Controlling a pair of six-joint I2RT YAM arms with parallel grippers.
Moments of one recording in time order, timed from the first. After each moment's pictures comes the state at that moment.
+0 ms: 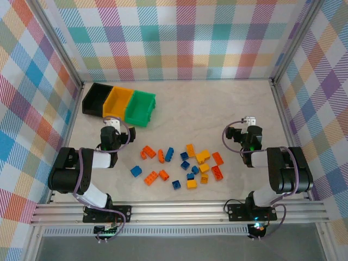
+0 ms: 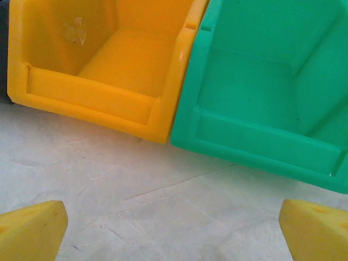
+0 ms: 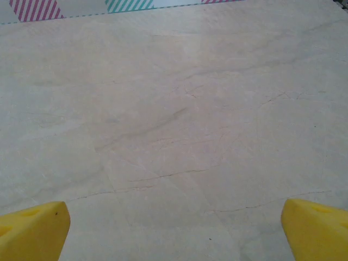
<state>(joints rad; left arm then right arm) -0.06 1.57 0.41 0.71 -0.04 -0.10 0.03 1.54 0.38 0.75 0.00 0.07</state>
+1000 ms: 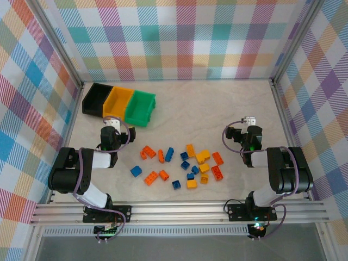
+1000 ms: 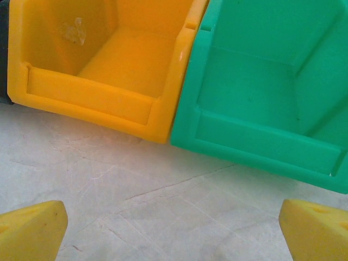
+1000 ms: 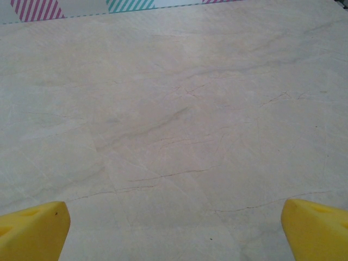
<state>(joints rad) -0.06 1.56 0.41 0.71 -0.04 -0.10 0.03 1.54 0.38 0.75 -0.01 0.07</state>
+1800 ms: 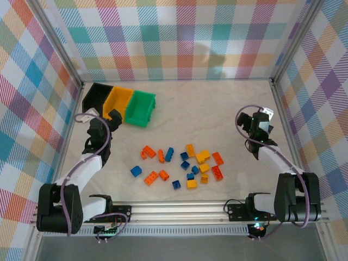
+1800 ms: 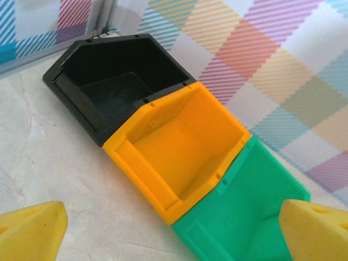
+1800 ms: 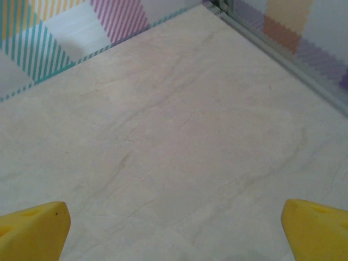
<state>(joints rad) -0.04 1.15 0.55 0.25 -0.29 -0.66 0.02 1.24 0.61 0.09 0.26 0.46</state>
